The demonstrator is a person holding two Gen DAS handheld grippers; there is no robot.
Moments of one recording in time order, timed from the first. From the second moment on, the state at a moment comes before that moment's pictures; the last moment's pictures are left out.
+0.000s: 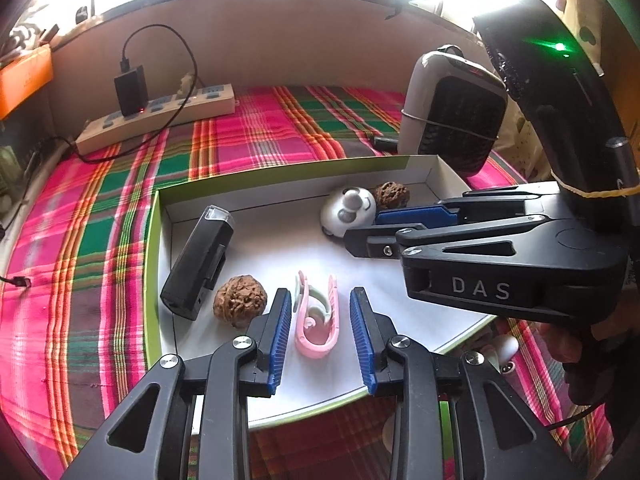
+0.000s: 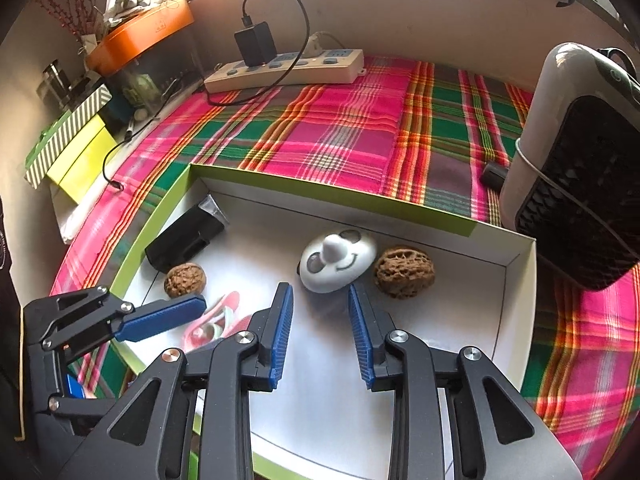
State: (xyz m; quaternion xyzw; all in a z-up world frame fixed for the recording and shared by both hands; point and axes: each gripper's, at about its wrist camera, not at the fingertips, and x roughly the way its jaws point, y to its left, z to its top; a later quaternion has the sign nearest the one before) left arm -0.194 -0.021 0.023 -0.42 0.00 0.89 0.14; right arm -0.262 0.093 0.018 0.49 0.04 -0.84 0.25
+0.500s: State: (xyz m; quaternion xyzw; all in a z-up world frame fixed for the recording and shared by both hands) left arm -0.178 -0.022 0.033 -0.41 0.00 0.90 0.14; right arm -0.246 0.099 0.026 0.48 0.03 -0.84 0.24
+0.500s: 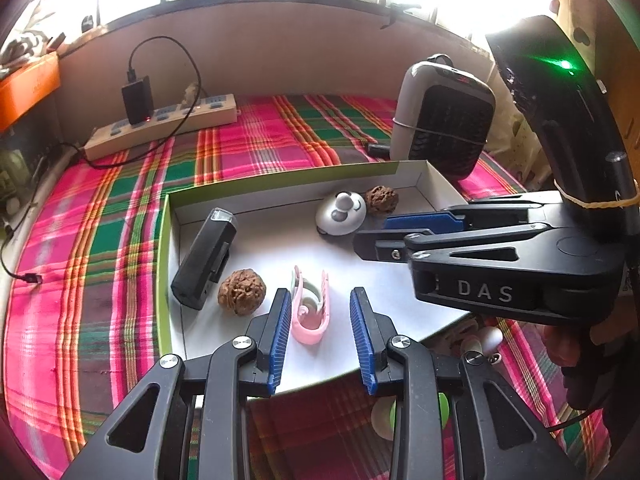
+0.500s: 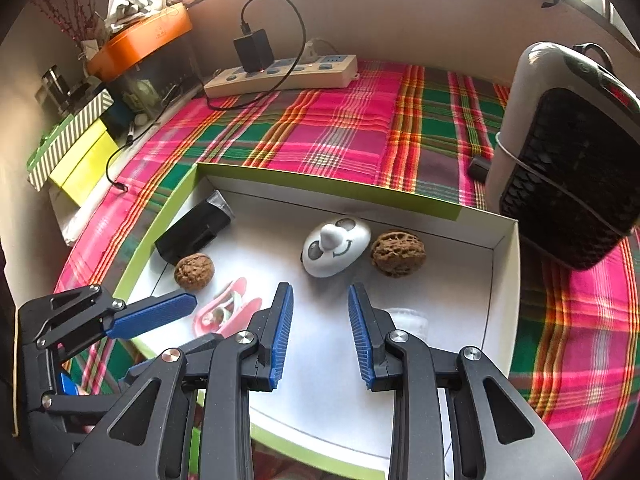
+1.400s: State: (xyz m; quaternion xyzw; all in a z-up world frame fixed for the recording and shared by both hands) left arm -0.119 -0.029 0.053 -0.37 0.01 0.92 0.11; right arm -0.164 0.122 0.052 0.40 0.02 -0.90 0.18
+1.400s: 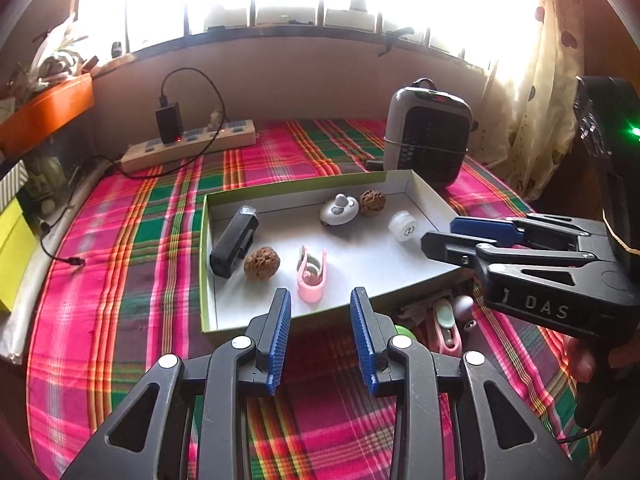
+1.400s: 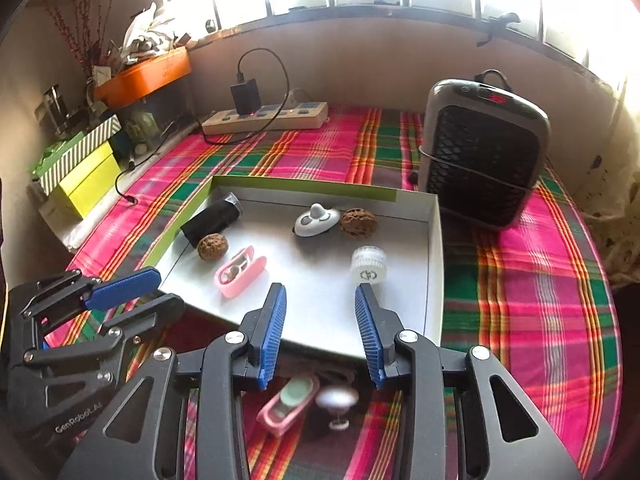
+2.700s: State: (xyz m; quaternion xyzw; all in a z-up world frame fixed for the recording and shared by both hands) left arm -0.104 -0.002 0.026 -0.40 -0.01 0.90 0.16; right arm -0.097 0.181 0.019 0.40 0.00 -0.91 0.10
